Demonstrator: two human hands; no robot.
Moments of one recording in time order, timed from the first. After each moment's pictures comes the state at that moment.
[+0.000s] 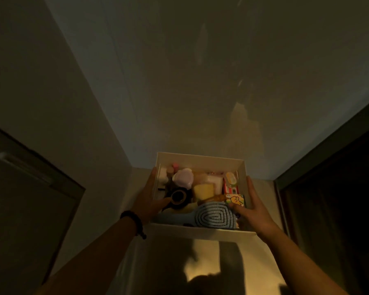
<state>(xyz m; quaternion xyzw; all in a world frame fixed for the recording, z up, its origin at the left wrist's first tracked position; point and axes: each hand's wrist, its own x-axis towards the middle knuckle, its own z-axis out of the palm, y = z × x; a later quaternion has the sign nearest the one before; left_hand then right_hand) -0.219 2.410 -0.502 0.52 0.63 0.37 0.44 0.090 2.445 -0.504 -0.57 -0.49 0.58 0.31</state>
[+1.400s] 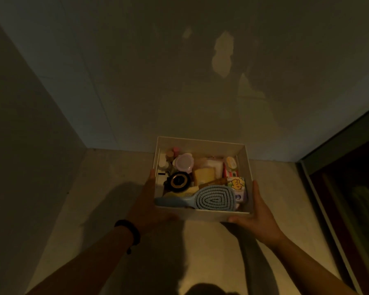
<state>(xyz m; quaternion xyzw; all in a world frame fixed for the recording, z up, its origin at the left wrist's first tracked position) -0.201 2.485 -0.836 0.59 0.60 0.33 0.44 0.118 2.500 -0.826 -0.61 -0.59 0.45 0.25</state>
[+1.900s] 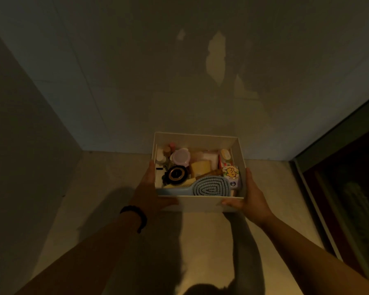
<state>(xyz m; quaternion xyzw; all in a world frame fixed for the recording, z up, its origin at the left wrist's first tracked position) -0.192 2.514 -0.835 0.61 0.59 0.37 0.39 0.111 2.534 -0.817 -0.65 -0.62 0.37 0.24</state>
